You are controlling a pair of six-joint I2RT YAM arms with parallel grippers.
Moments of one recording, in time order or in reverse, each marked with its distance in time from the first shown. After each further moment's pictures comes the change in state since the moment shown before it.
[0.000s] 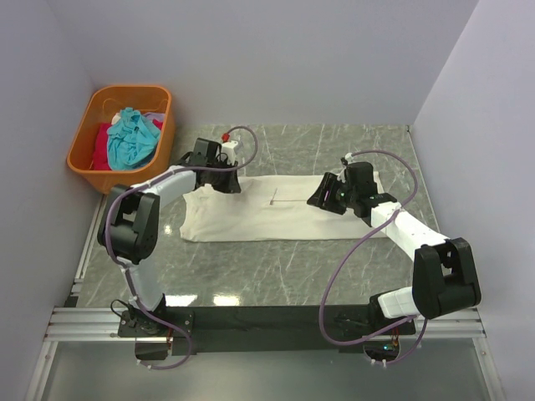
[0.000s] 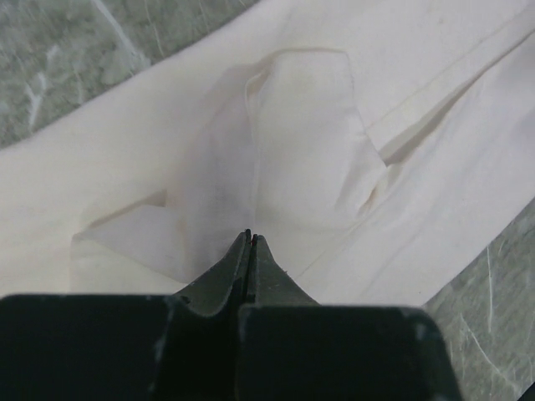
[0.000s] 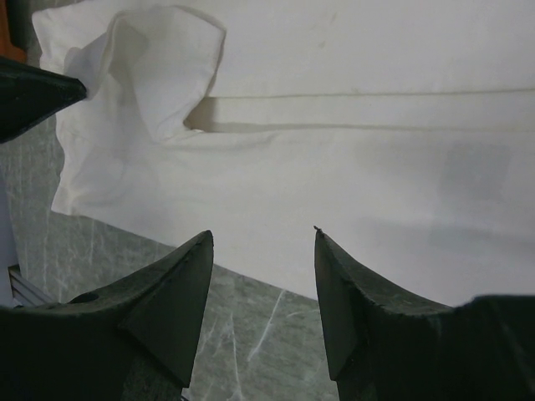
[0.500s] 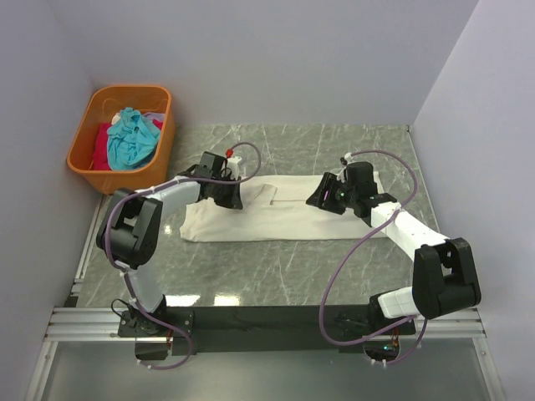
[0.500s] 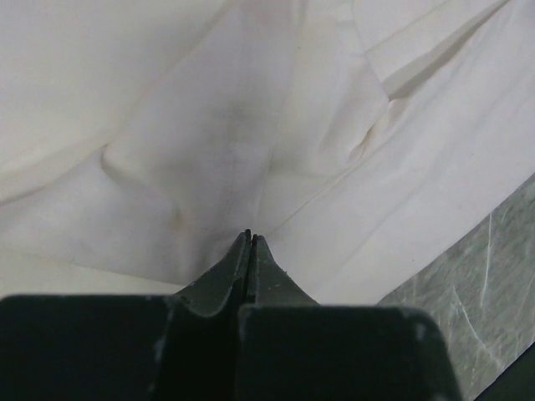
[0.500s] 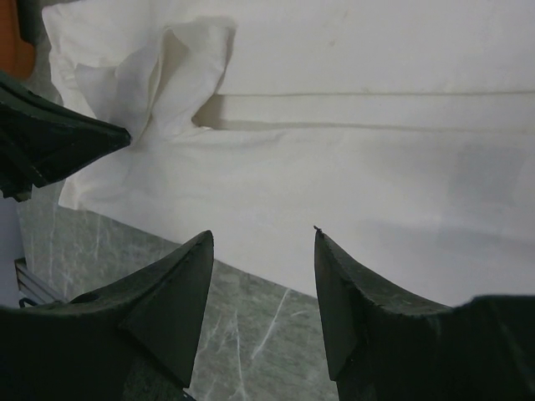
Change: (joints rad) left arm -0.055 -0.048 -0.136 0.006 -0.032 -0.062; right arm 0.000 0.000 -0.001 0.008 -0.020 0.000
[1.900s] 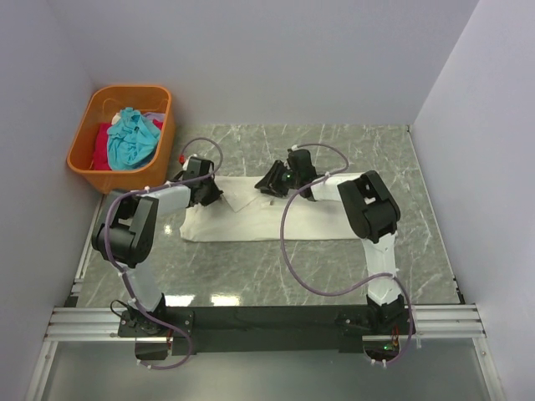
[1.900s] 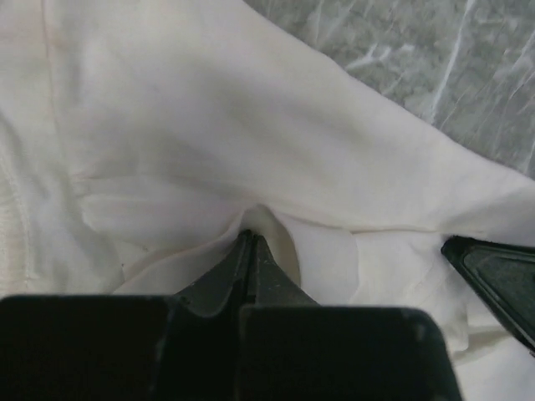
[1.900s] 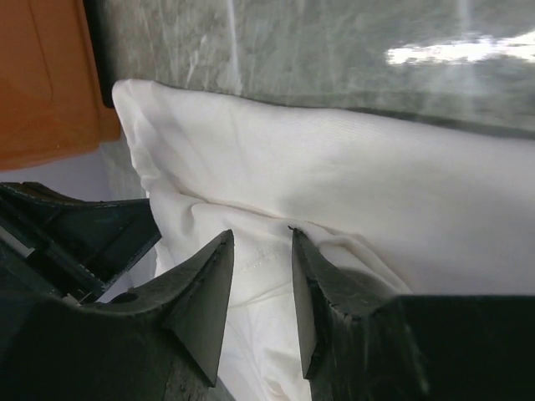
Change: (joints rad) left arm 0.080 -0.005 -0.122 0.182 -0.457 -0.673; right arm 0.211 0.799 0.500 0.411 -0.089 0.376
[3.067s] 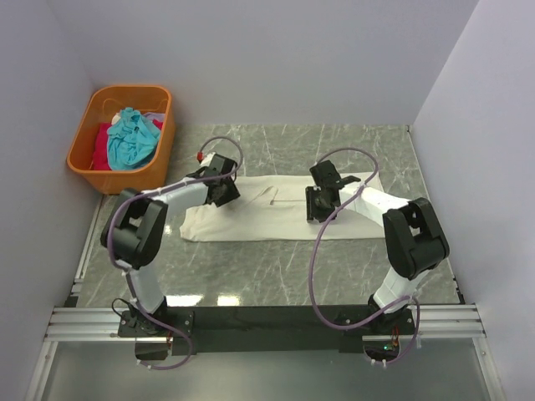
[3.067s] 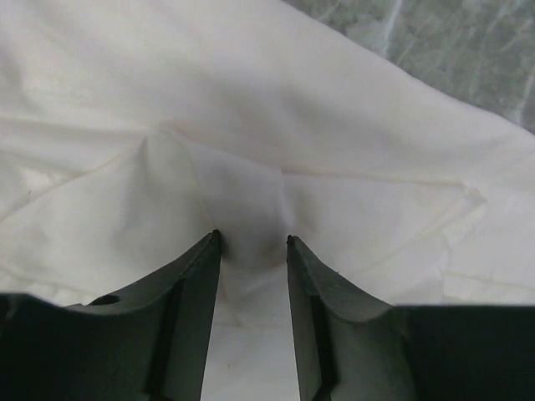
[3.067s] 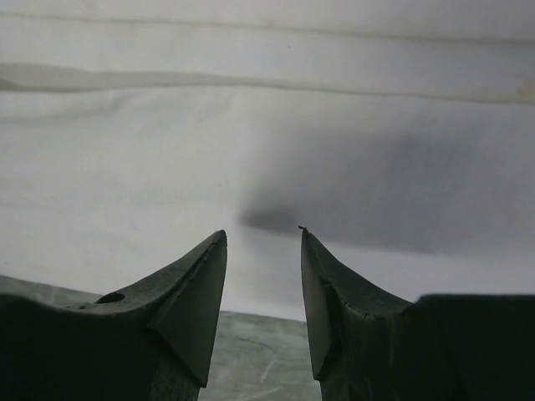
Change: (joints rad) left arm -0.154 -0.006 0.116 -0.188 -0.136 -0.068; right arm -0.043 -0.480 -0.257 -0.752 0.434 -0.549
